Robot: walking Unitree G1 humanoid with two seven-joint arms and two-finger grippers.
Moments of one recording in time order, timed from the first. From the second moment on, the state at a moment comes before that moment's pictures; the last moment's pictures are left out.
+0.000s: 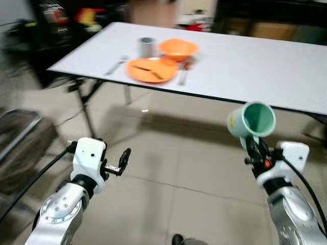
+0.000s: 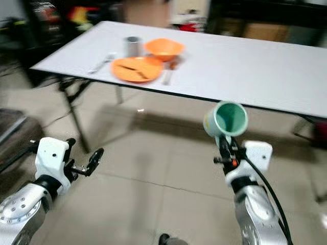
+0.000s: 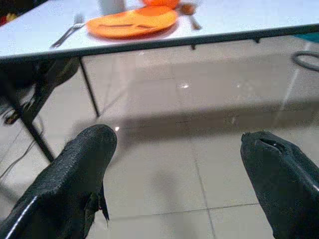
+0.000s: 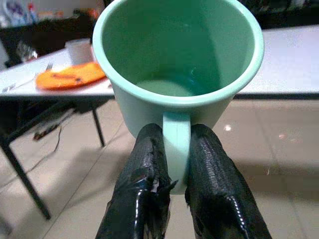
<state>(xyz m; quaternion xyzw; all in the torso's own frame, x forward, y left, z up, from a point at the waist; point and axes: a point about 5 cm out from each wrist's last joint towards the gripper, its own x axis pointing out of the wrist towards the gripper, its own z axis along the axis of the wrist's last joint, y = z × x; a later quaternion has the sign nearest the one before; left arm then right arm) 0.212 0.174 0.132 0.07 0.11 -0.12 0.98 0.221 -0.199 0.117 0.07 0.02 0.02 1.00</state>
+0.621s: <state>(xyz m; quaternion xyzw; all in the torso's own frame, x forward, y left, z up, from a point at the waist) 0.228 0.165 0.132 0.05 0.07 -0.12 0.99 0.216 -0.197 0.109 0.08 0.04 0.03 1.00</state>
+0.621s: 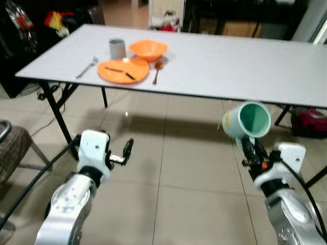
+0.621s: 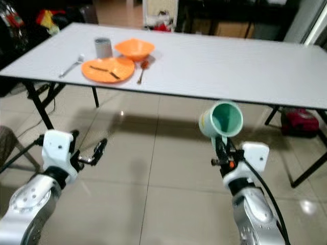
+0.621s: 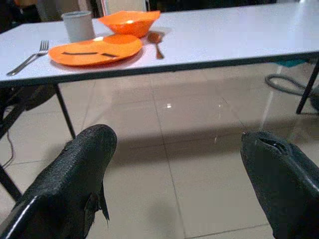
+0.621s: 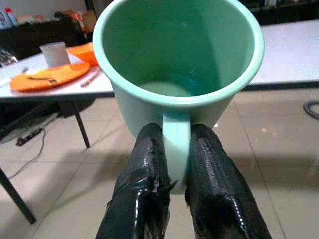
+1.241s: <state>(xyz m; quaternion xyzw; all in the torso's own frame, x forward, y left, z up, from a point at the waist) 0.231 0.165 0.129 0.05 0.06 -0.12 0.99 0.222 -0.197 0.114 0.08 0.03 0.03 1.00</state>
